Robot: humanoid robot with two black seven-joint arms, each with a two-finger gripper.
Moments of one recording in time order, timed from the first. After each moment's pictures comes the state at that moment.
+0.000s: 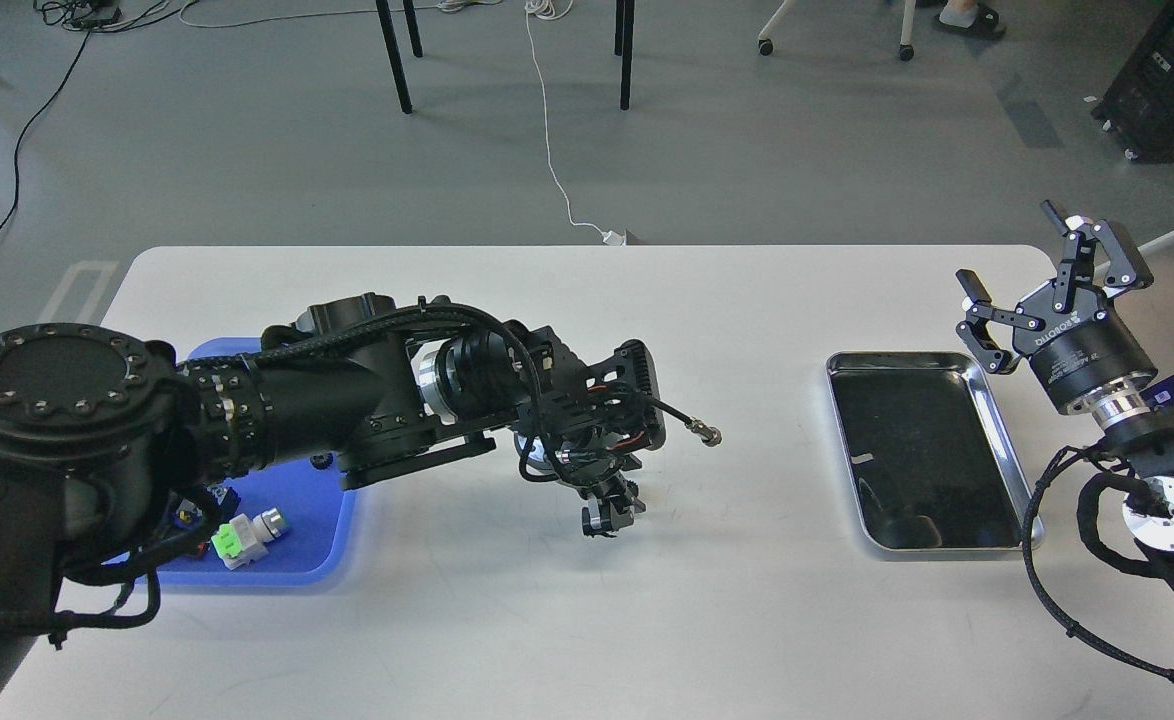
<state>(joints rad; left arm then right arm) -1.22 -0.04 0.11 -0.89 2.18 -0.46 -0.49 0.43 -0.52 0.87 0.83 -0.22 0.49 0.49</state>
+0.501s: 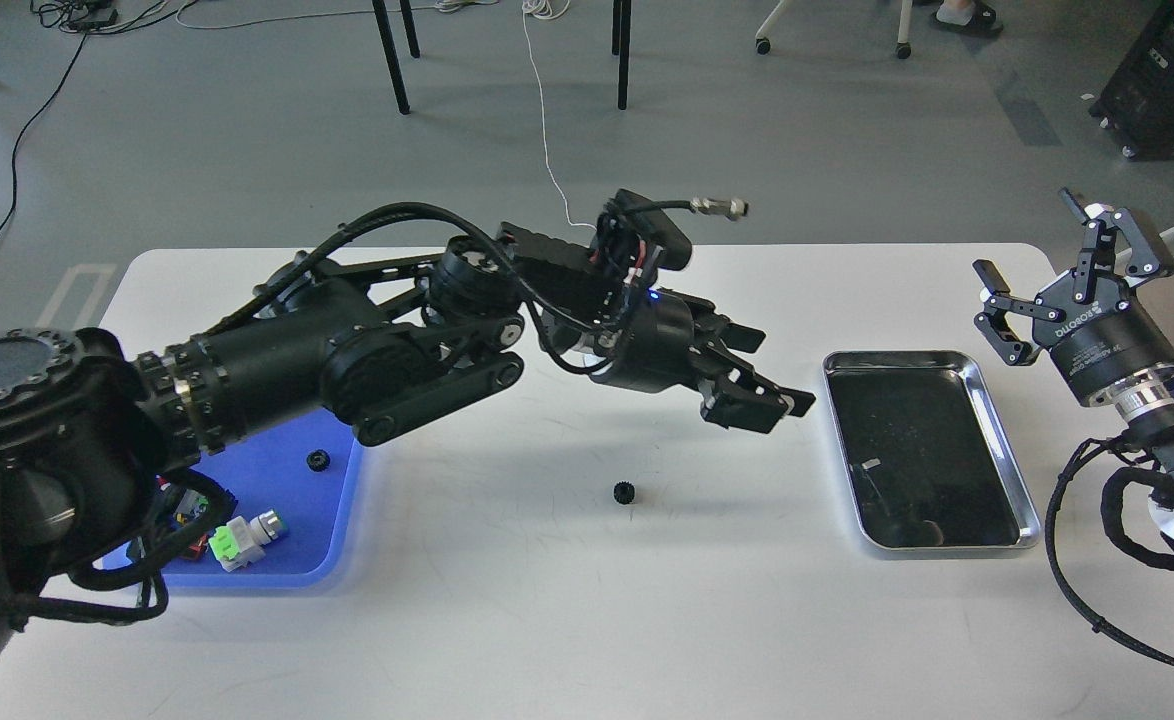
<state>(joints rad) -1.13 0.13 -0.25 -0.97 1.49 -0.31 -0.49 0.43 -0.58 0.86 0.87 -0.22 0.49 0.49</state>
